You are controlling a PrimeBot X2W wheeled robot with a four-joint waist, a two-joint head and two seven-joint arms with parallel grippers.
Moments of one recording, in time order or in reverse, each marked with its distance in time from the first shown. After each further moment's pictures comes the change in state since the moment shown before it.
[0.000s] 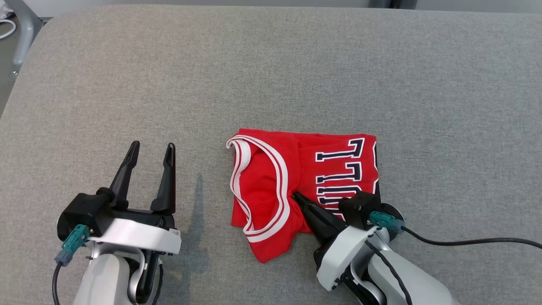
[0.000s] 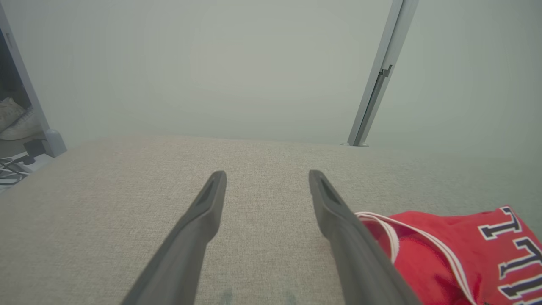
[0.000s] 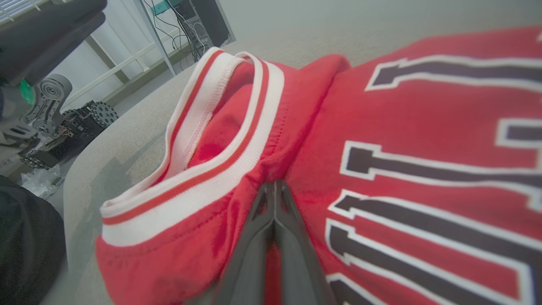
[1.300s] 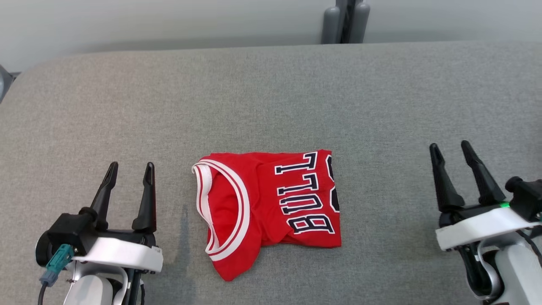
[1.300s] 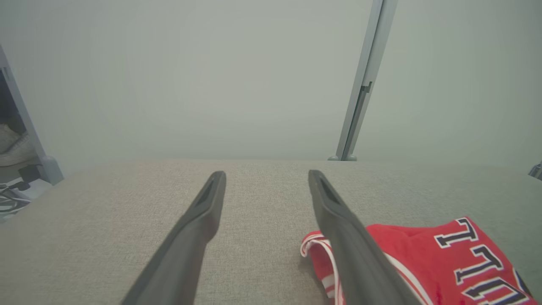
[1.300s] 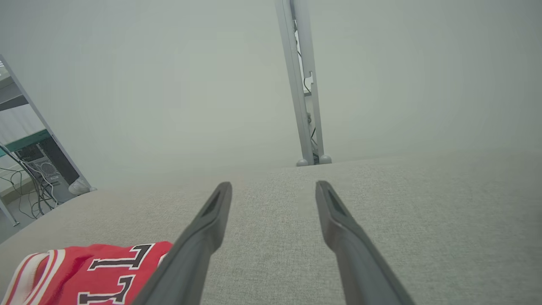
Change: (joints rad) left arm 0.081 0.036 0.038 -0.038 0.012 0.037 0.015; right arm 0.235 -0.121 -0.630 -0.305 -0.088 0.000 -0.019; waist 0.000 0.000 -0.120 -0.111
